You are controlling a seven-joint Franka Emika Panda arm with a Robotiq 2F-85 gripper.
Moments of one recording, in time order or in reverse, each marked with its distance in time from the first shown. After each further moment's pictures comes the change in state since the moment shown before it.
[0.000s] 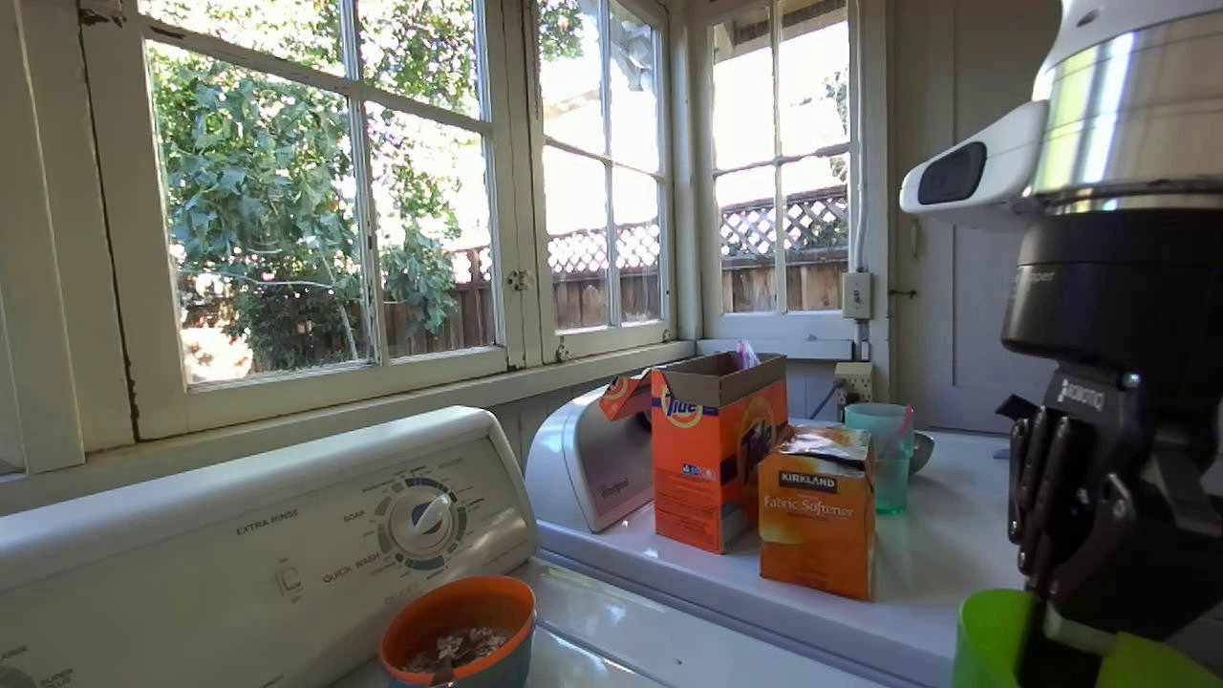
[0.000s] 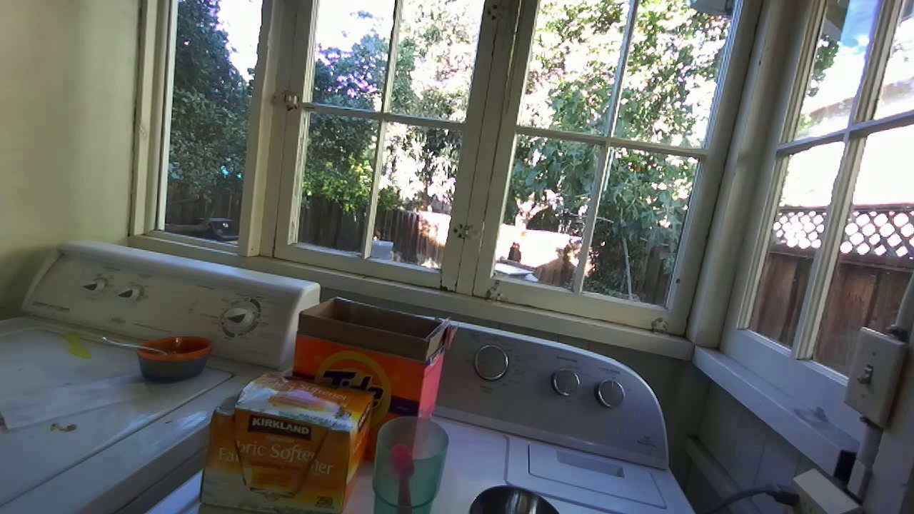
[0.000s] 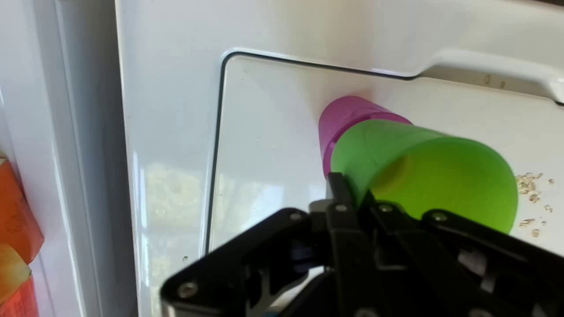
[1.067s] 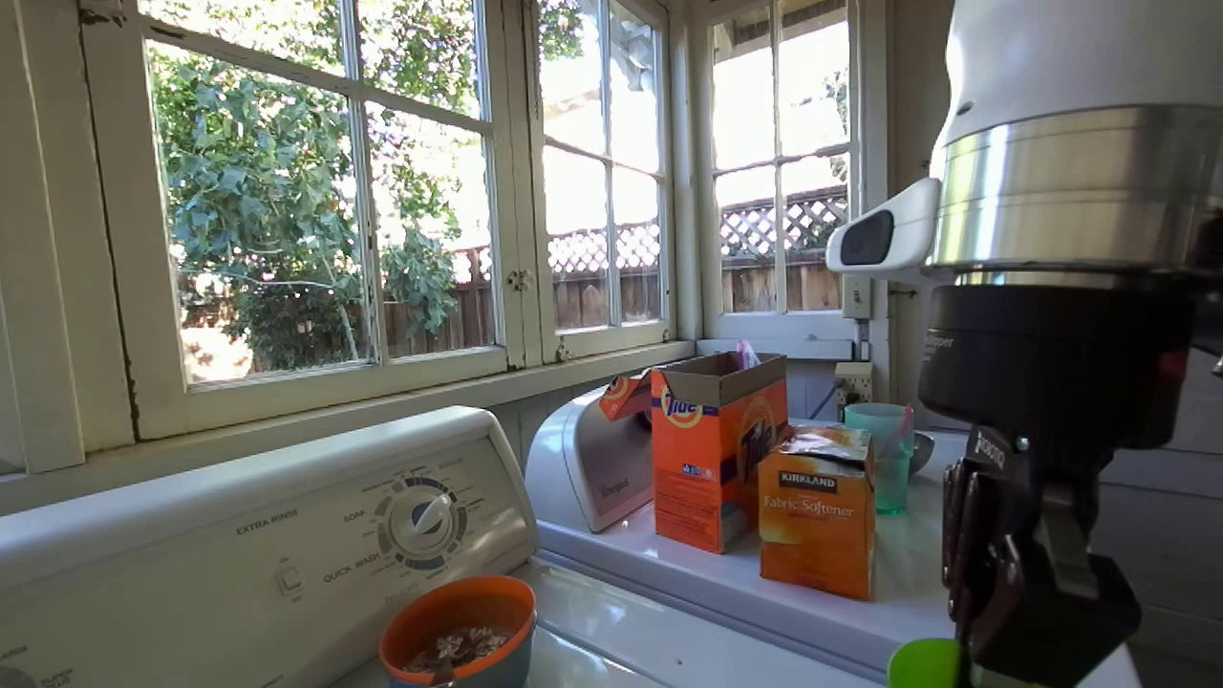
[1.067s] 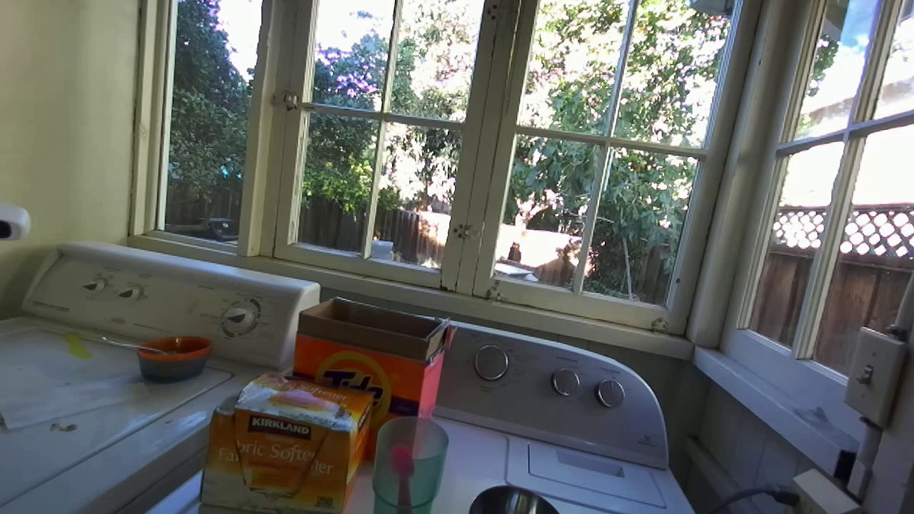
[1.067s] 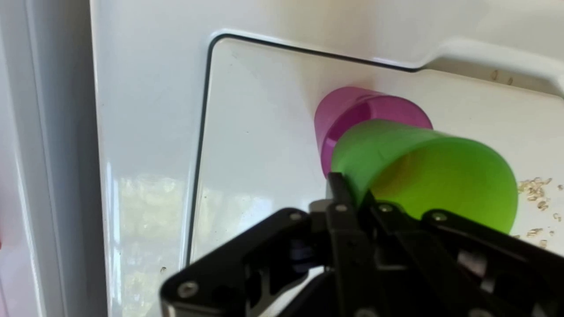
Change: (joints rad) arm 0.003 0.143 0.000 0.088 0.007 0.003 -0.031
